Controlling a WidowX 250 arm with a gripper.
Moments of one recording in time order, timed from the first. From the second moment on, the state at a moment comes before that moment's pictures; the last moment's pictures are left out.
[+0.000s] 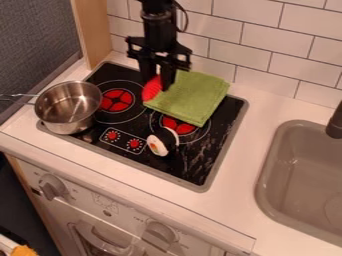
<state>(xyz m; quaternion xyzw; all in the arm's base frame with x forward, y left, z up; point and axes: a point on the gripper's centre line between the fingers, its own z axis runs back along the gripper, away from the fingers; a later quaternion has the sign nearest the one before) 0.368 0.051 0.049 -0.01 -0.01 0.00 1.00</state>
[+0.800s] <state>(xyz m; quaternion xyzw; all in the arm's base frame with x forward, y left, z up) 0.350 0.027 0.042 0.00 0.00 -0.01 1.00</state>
